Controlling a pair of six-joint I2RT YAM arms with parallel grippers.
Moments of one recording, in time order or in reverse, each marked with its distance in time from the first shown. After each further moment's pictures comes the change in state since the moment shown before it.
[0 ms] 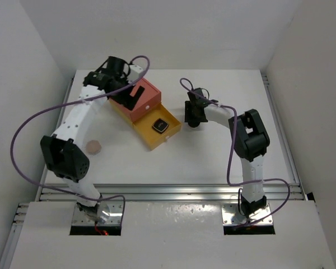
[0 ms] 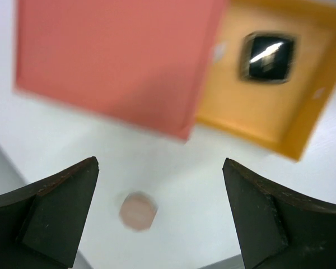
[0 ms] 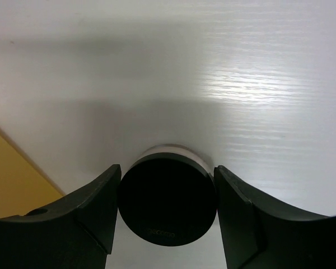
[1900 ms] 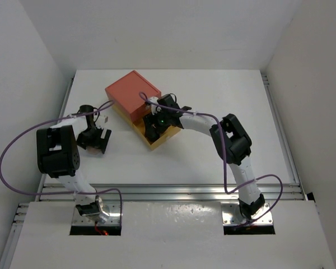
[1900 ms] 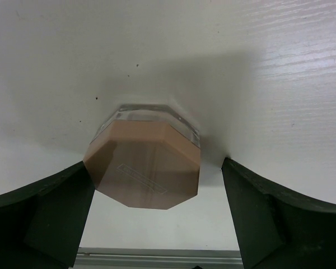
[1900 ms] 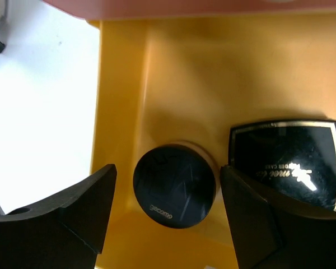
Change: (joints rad) left arm 0.479 -0.019 -0.808 0.338 -0.051 0.022; right arm 0.261 0.084 0.134 0.104 -0.548 -0.270
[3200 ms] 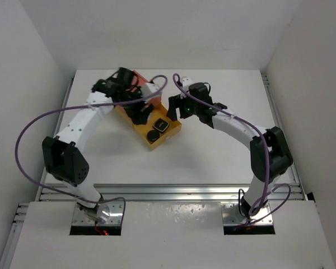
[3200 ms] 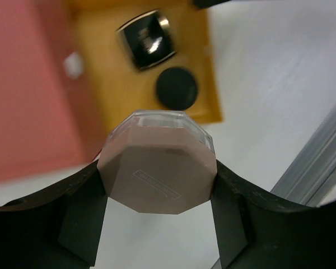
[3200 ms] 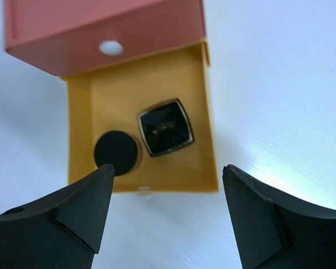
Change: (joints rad) left arm -0.418 -0.106 0.628 -0.394 0.429 0.272; right arm -0.148 -0.444 -0.287 0.110 0.161 0.027
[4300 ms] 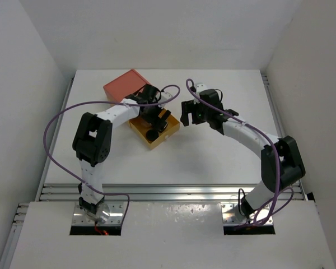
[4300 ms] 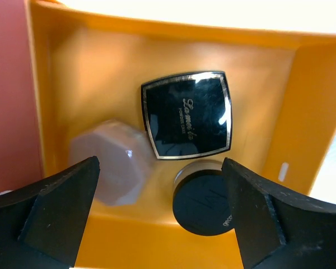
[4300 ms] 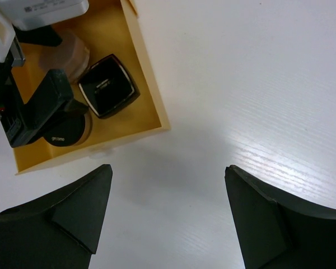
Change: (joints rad) left arm -0.187 0.375 -0.127 0.522 -0.304 -0.333; right arm -0.063 -0.153 -0.188 -0.061 0.146 0.034
